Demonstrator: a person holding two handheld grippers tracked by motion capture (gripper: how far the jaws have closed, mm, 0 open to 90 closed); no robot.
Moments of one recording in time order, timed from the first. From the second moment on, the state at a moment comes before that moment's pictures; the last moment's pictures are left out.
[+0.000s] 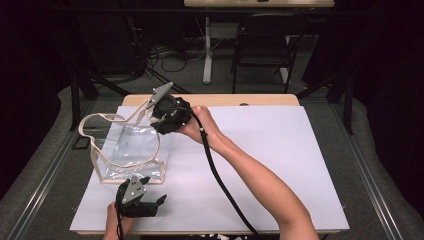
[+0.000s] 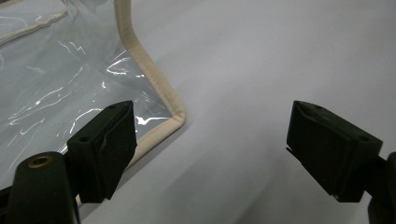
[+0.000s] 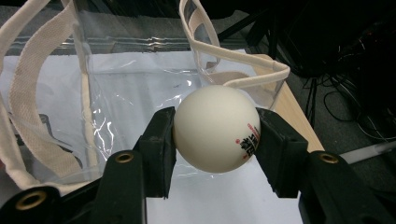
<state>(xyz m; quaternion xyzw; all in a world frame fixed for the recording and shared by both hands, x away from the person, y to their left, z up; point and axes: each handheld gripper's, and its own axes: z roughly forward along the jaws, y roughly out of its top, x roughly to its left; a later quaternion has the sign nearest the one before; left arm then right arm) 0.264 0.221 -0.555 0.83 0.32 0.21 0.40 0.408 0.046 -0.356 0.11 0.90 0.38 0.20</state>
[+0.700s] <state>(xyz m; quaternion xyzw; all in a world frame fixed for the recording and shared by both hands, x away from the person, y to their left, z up) 0.264 0.221 -0.555 0.83 0.32 0.21 0.40 0.404 0.059 -0.358 0.10 0.90 0.37 0.19</state>
